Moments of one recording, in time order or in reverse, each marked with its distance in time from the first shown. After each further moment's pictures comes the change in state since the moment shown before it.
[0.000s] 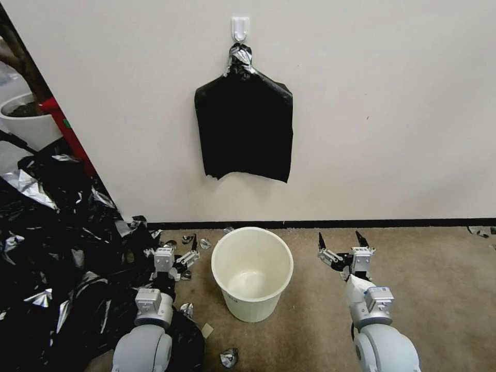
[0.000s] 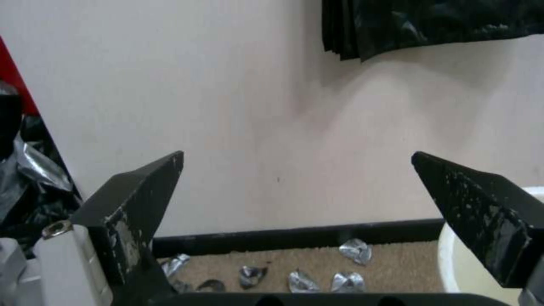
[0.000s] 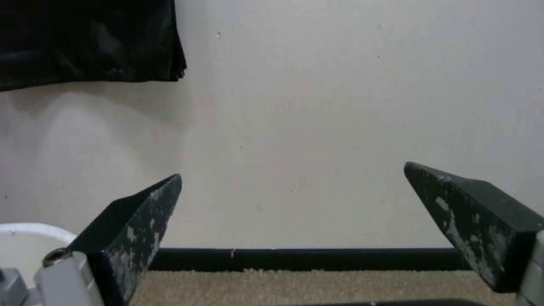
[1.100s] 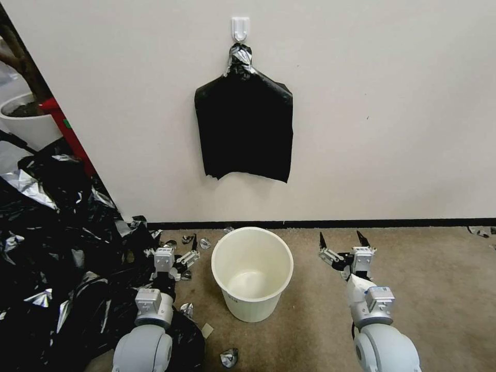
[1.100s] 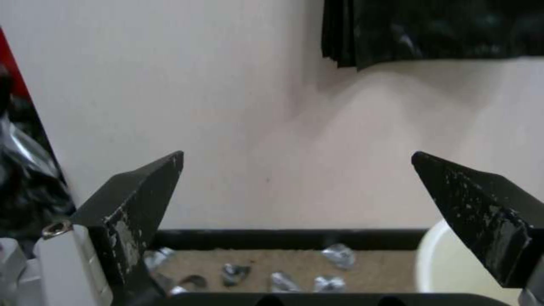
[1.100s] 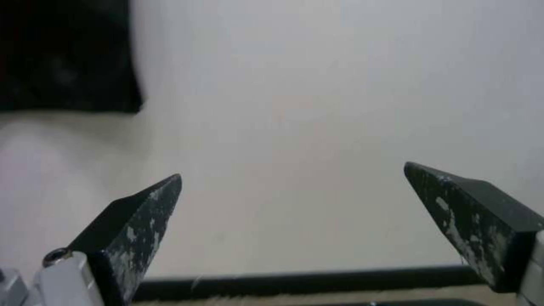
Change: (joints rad) left arm 0.009 0.036 0.038 -0.015 -0.110 0.000 -0.055; right arm 0.001 -0.050 -0.012 0.048 -0.004 0.012 0.152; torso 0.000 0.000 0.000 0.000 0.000
